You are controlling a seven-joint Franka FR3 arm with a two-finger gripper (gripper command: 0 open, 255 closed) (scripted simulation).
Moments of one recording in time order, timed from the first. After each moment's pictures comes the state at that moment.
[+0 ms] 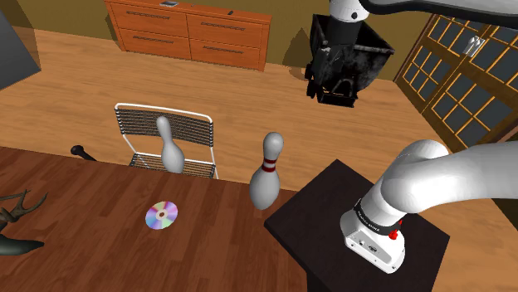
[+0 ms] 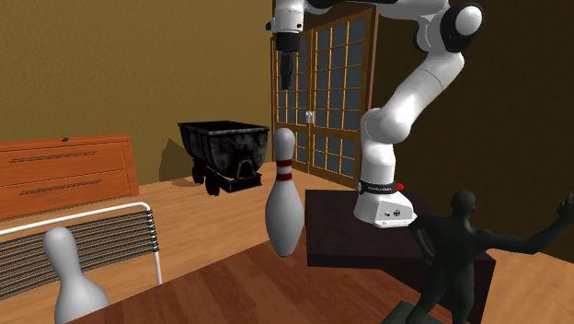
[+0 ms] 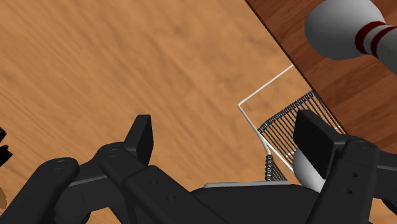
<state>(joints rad) 0.02 -0.75 0.07 -2.29 -0.12 1.59 0.08</state>
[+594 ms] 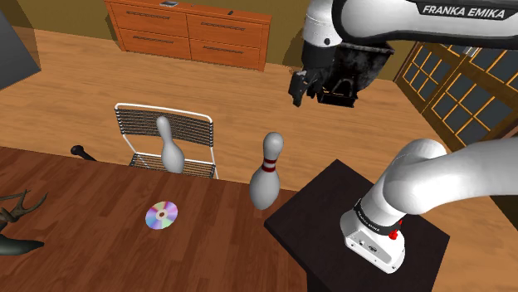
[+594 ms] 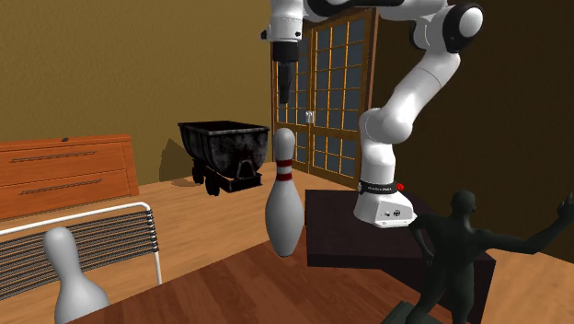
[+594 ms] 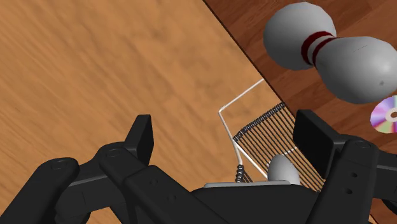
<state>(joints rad) 0.08 -0.72 0.19 -2.37 -0.02 1.66 0.21</state>
